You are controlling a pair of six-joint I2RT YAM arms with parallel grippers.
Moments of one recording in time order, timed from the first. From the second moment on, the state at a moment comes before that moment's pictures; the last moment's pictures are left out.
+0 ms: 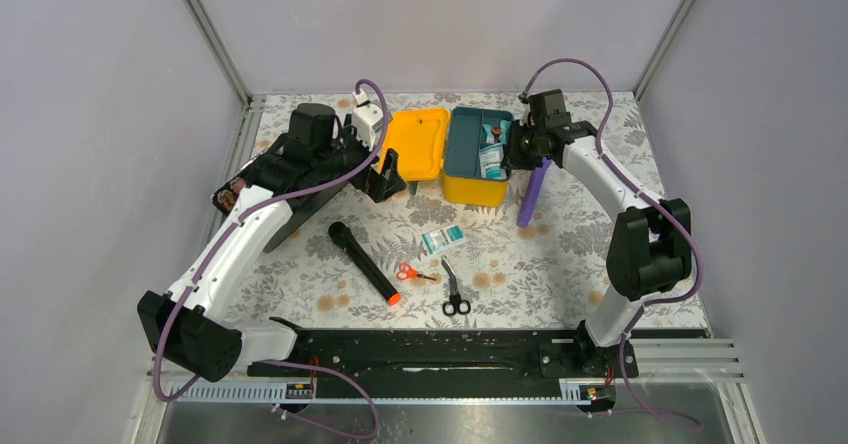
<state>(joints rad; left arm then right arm) -0.39 1.27 1.30 -0.60 0.50 0.15 0.26 1.72 1.42 -0.59 -0.17 0.34</state>
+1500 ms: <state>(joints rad) -0.40 1.25 1.30 -0.65 0.48 0.18 0.28 1.85 1.47 -0.51 -0.20 0.37</state>
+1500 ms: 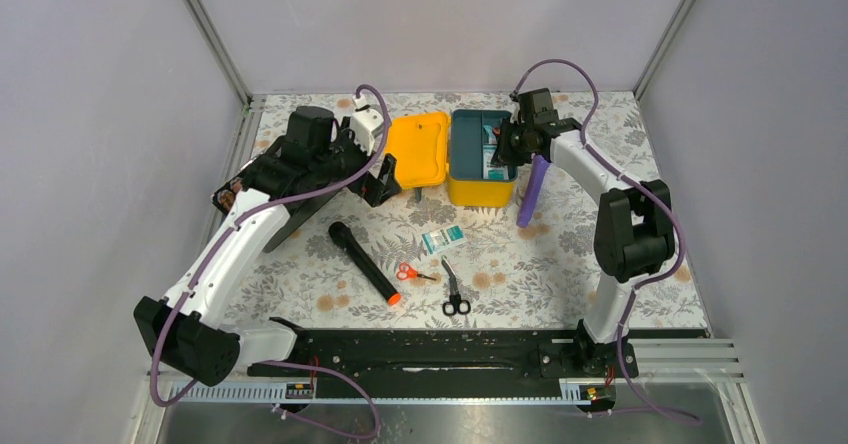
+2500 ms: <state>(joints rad) -0.72 1.50 1.24 -0.57 0.38 0.46 0.25 1.30 1.20 -0.48 -0.25 0.26</state>
